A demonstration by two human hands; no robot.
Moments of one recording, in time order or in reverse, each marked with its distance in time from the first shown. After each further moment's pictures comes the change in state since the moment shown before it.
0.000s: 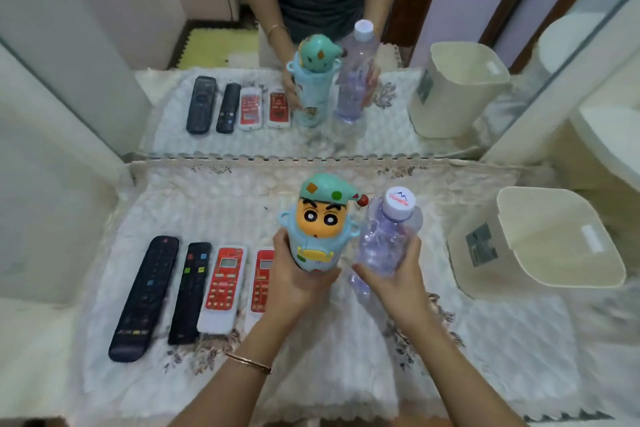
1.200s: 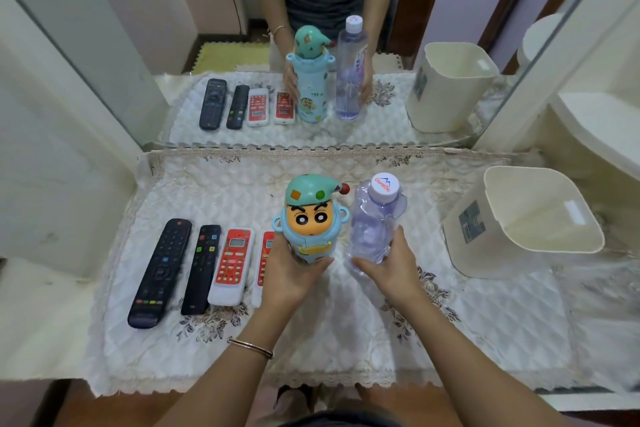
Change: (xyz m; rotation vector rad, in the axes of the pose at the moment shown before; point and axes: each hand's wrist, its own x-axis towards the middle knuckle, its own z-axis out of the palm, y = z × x) left_hand -0.026 -0.012 -0.013 0.013 -0.002 0.041; right_hand -0.012 0.023 -0.003 -0.191 -0.039 -0.016
